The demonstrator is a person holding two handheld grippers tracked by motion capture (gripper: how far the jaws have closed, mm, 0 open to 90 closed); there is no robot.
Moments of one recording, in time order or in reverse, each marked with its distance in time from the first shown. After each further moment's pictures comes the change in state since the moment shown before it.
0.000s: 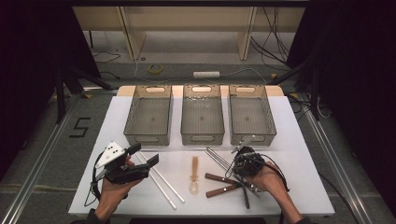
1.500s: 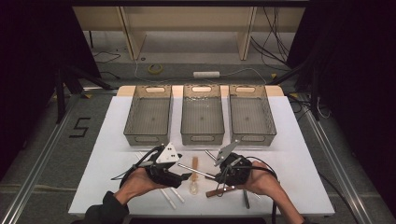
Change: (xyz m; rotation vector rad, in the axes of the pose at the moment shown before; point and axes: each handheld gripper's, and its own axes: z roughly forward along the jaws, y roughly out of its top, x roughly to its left) left arm -0.060 0.004 0.077 0.456 -0.270 0.453; right arm 0.062 0.027 -0.039 -0.048 0.184 -0.379
